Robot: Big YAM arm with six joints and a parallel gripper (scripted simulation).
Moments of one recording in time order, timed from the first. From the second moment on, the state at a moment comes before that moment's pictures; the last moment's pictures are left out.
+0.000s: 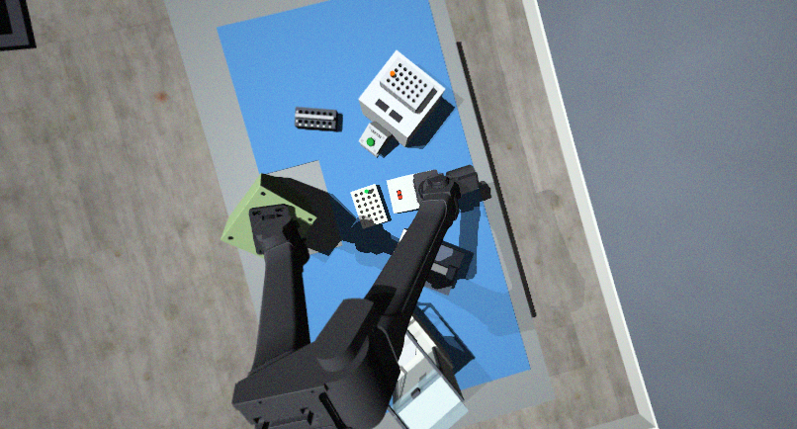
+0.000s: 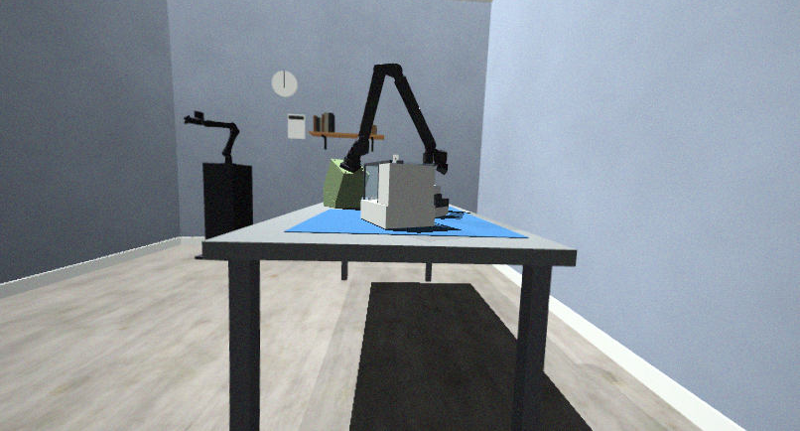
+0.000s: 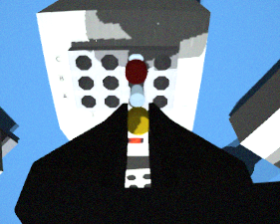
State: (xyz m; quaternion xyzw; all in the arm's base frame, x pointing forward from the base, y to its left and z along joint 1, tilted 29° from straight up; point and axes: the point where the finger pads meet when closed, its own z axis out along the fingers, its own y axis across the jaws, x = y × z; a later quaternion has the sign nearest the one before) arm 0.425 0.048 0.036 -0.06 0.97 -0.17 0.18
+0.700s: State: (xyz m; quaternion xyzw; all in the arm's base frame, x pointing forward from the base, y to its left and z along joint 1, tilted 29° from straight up) arm 0.427 0.046 0.030 -0.06 0.97 -0.17 0.18
